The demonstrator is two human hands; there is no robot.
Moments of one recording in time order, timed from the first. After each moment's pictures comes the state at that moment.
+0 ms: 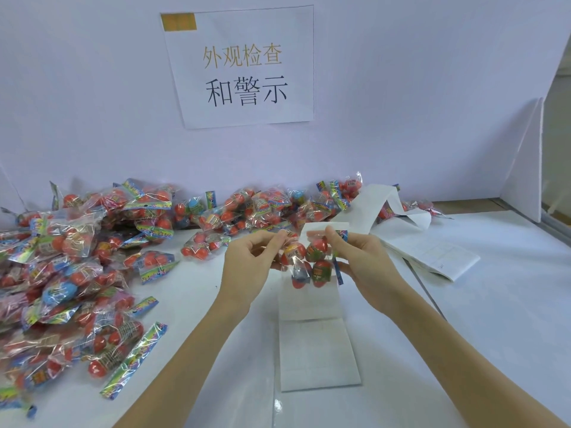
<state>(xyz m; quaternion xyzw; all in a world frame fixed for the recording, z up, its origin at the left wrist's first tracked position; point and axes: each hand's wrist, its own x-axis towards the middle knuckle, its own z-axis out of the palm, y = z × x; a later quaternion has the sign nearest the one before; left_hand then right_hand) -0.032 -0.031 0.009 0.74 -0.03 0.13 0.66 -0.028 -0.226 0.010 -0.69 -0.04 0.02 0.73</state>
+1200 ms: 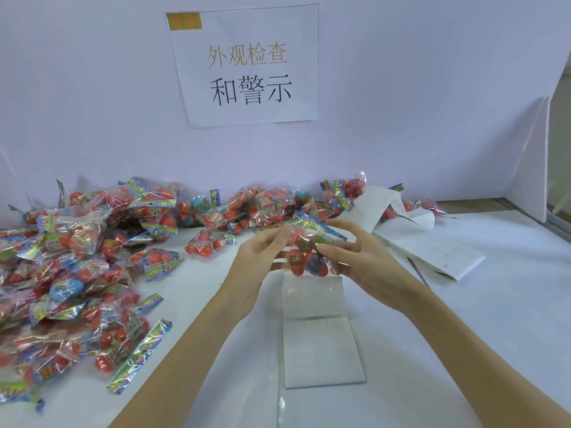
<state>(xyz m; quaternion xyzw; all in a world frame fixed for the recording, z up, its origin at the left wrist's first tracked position) -0.031 -0.027 0.010 0.69 -0.03 -0.02 0.72 -0.024 -0.238 0.006 -0.65 -0.10 0.10 0.75</state>
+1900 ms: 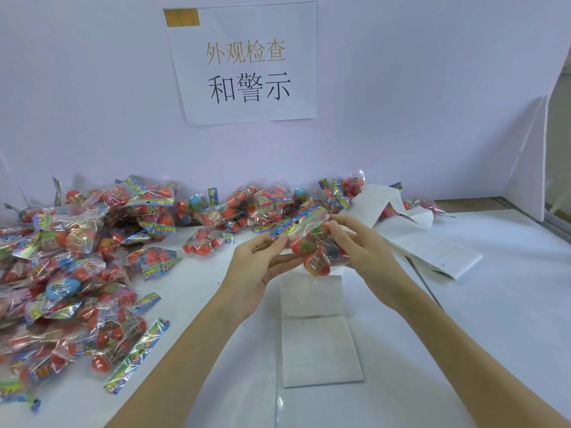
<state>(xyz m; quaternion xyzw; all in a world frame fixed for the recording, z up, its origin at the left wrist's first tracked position) -0.031 -0.030 0.006 0.57 0.00 -0.04 0.82 -0.022 -0.233 0.005 -0.71 -0.11 -0.02 0.69</state>
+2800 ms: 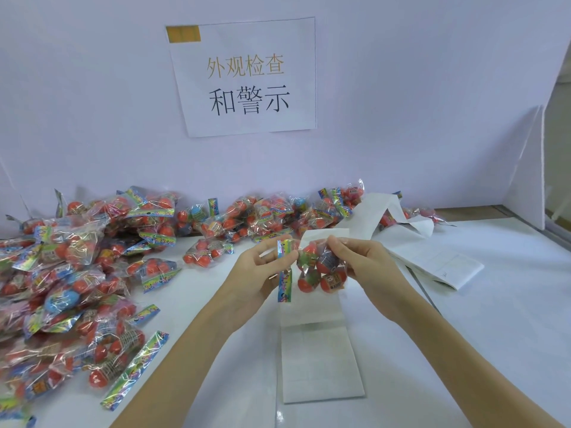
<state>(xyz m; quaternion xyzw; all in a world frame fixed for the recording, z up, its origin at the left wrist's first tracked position) -0.030 -0.023 0.012 0.62 -0.05 -0.09 0.78 -0.029 -0.232 0.013 -0.71 -0.07 0.01 0.70</state>
